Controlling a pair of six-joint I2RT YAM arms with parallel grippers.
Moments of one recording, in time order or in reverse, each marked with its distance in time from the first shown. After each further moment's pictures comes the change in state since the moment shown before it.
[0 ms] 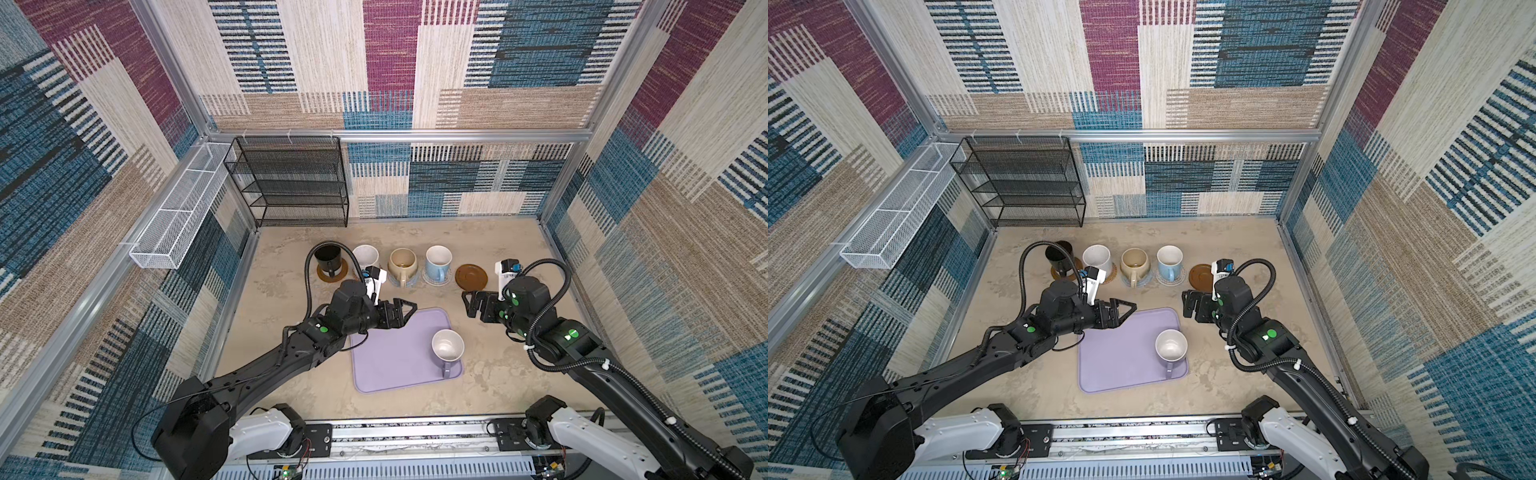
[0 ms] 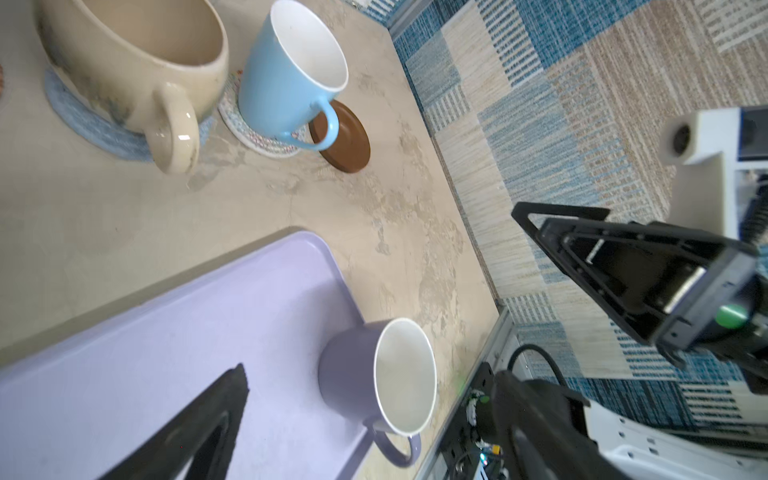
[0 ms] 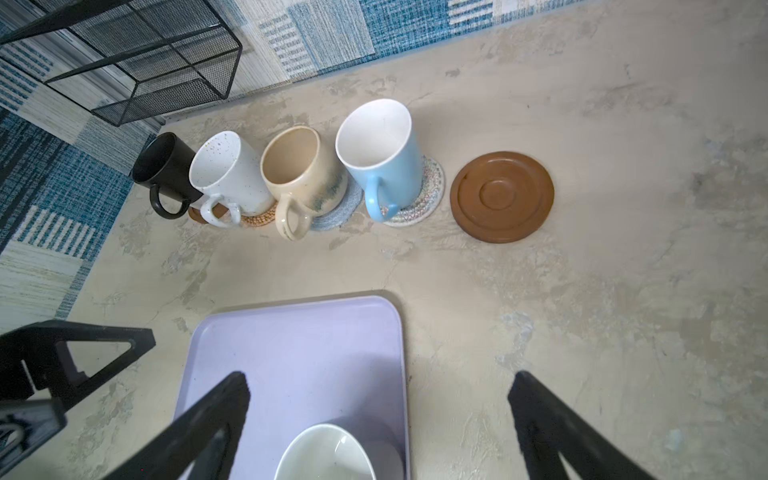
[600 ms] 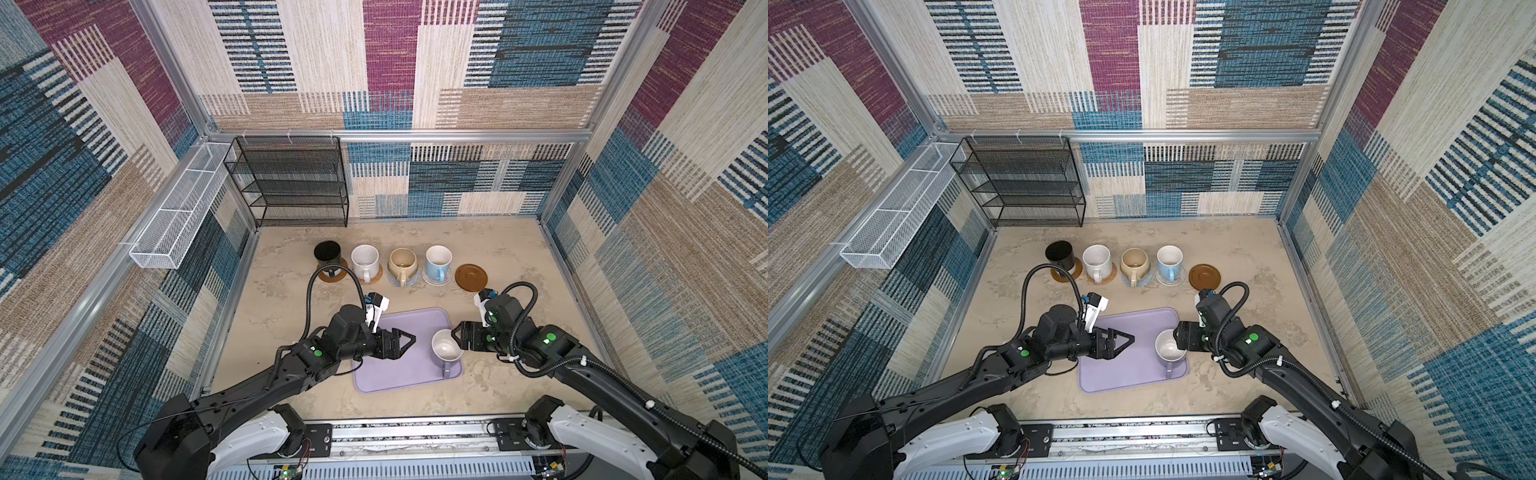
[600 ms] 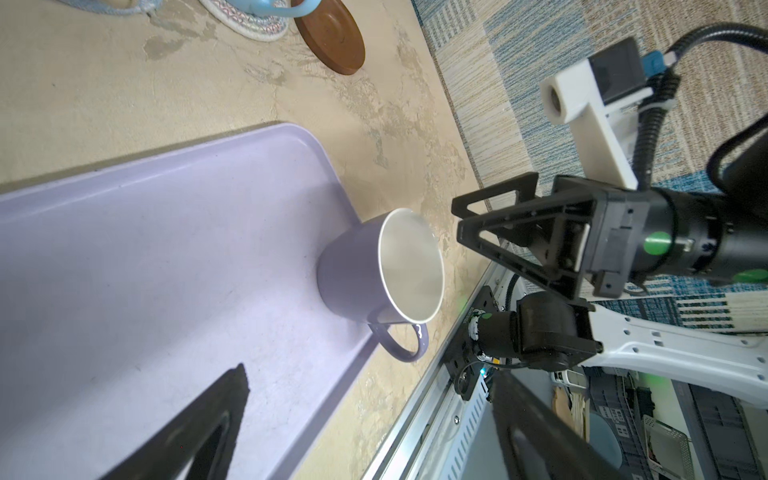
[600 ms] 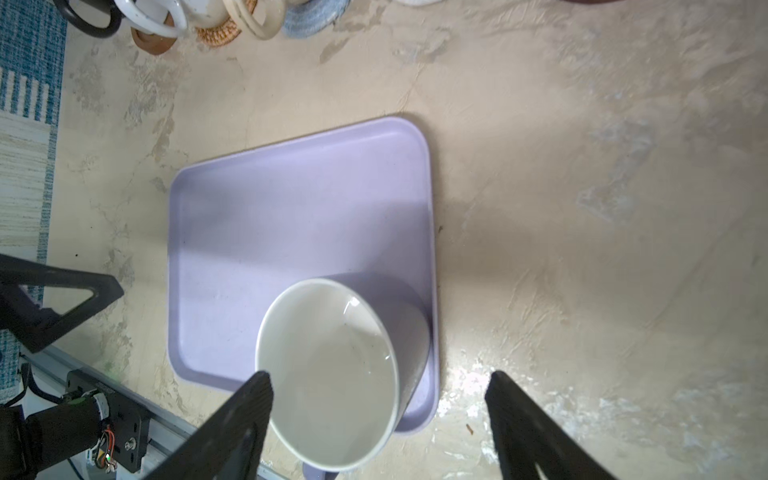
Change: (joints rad) left arm -0.082 -0.107 -0.154 -0.032 0.014 -0.003; right arm 0.135 0.060 -0.101 -0.130 -0.160 0.142
